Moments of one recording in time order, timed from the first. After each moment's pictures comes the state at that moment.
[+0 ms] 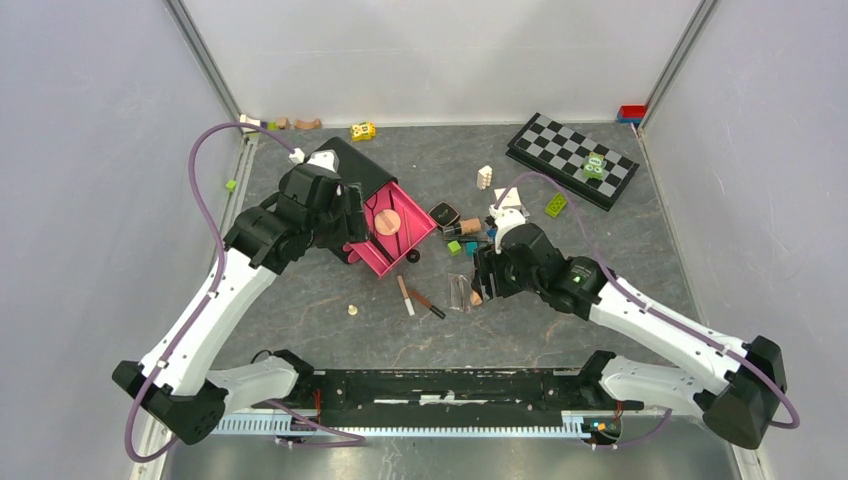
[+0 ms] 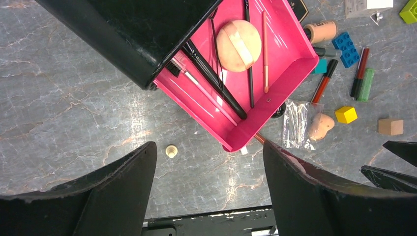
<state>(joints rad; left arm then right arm) -0.54 1.12 1.35 -1.04 -0.25 -0.51 0.84 1.04 0.84 -0.55 0.11 0.43</state>
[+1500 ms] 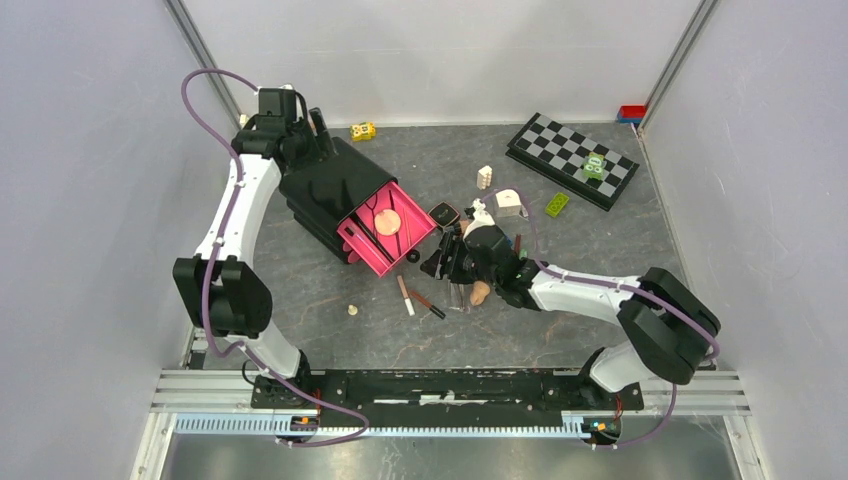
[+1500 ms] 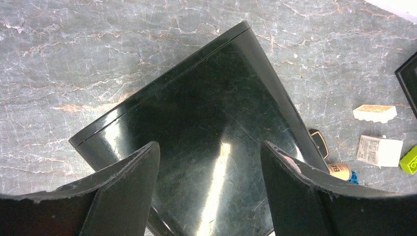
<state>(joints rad) -0.07 1.66 1.68 -0.77 -0.05 -0.38 0.84 1.46 0.70 0.22 0.00 0.85</state>
